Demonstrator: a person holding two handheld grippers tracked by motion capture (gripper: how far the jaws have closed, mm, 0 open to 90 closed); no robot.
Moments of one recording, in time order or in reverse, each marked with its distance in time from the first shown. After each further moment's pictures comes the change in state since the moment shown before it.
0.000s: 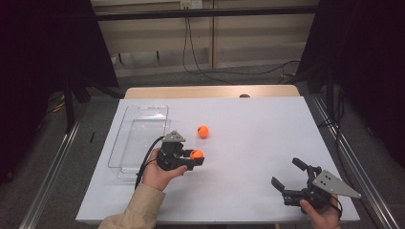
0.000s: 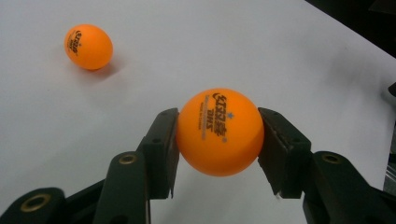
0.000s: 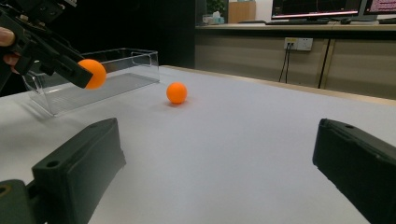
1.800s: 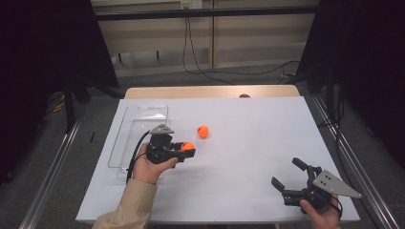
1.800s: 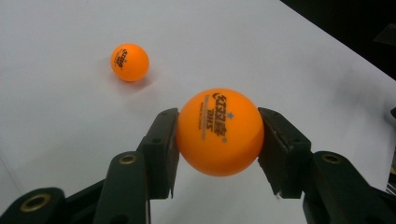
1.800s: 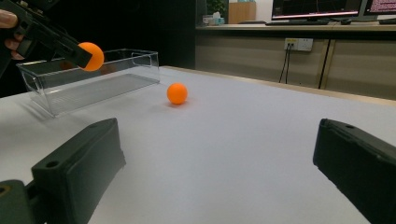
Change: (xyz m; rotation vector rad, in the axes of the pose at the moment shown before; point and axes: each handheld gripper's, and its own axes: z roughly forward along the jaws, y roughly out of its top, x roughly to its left) left arm 0.017 0.009 -0.024 -0.037 0.038 -0.048; right arm 0.000 0.000 0.000 -0.003 0.003 0.001
